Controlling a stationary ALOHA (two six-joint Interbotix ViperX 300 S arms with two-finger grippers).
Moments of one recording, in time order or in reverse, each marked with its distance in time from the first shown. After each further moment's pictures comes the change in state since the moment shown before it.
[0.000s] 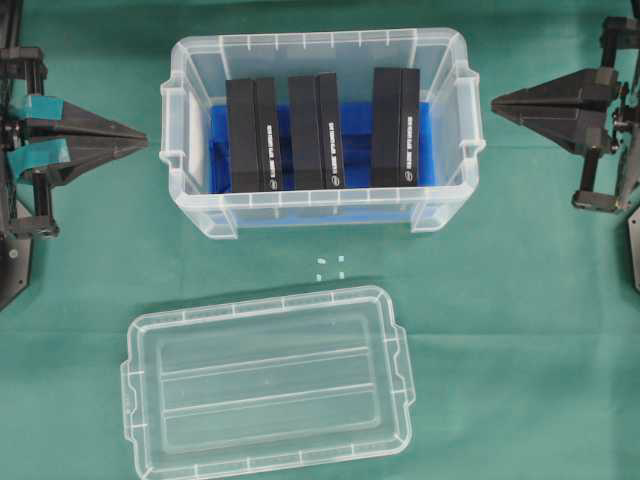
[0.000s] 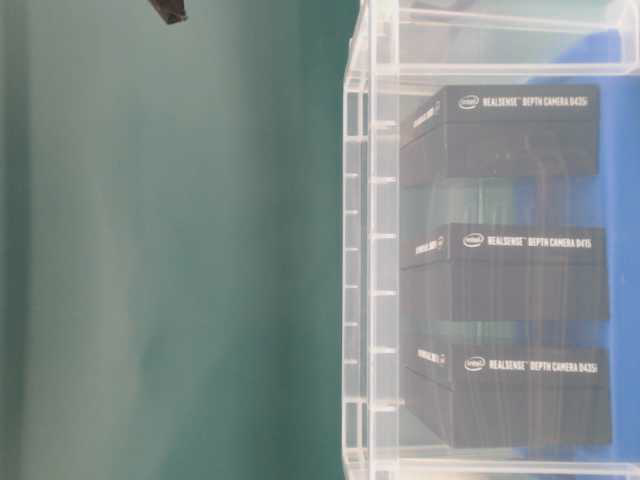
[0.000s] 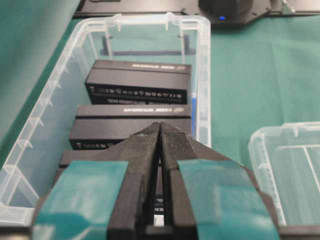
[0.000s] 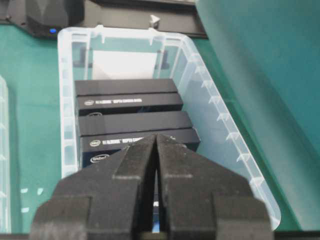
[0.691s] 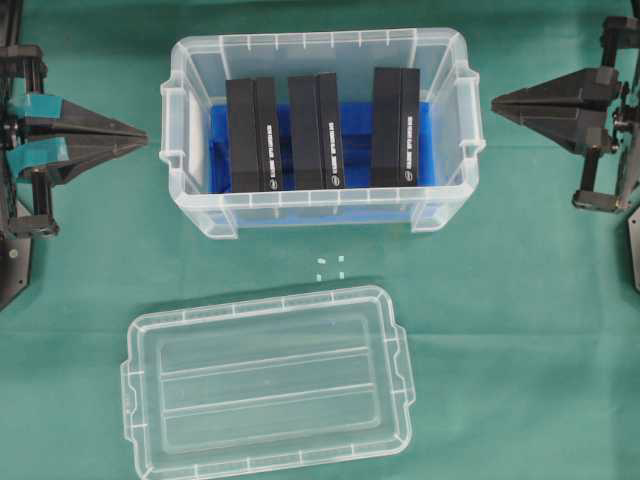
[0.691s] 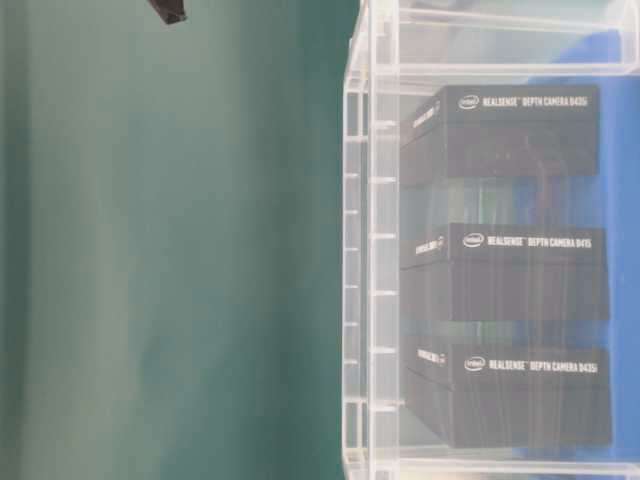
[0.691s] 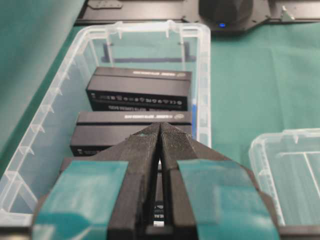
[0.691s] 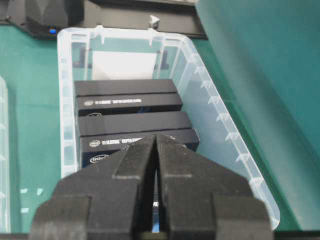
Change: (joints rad) left arm 0.000 0.000 0.000 0.000 -0.018 0.002; right arm -0.002 -0.002 0.000 0.002 -0.002 0.000
